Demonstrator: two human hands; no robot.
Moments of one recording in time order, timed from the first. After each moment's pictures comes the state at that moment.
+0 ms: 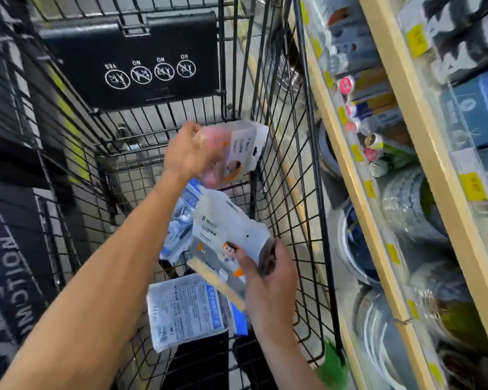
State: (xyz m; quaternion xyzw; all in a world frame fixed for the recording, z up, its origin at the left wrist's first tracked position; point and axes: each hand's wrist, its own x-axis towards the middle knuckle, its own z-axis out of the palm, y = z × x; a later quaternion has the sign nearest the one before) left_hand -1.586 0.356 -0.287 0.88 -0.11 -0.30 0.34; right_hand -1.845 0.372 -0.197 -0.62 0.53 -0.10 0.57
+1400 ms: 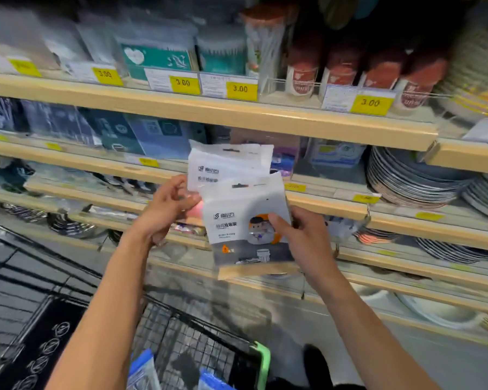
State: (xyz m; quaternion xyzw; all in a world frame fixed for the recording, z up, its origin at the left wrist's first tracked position) left_hand -1.794 0.149 0.099 0.53 -0.52 -0.55 0.38; right_hand -2.049 0.237 0.093 -0.47 0.59 -0.48 0.45
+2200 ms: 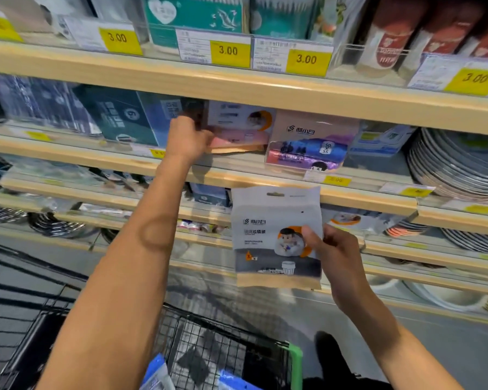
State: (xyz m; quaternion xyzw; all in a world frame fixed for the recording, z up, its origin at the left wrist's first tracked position) left_hand -1.772 -0.016 0.088 0.66 -0.64 -0.26 0.31; right_hand -1.993 0.229 0.046 -0.35 0.63 -0.51 0.47
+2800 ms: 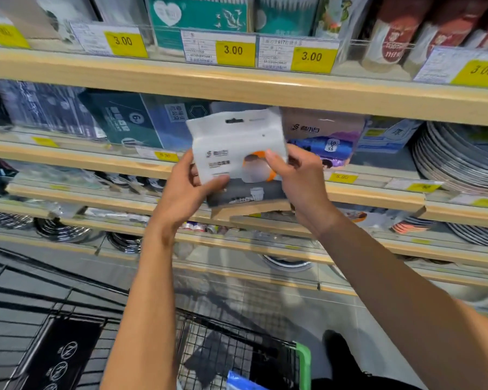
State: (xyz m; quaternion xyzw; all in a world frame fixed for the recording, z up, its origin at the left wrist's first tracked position) left_hand -1.746 0.092 0.079 0.49 -0.58 -0.50 0.41; right_hand -1.948 0.112 0.083 -0.48 0.59 -0.54 0.36
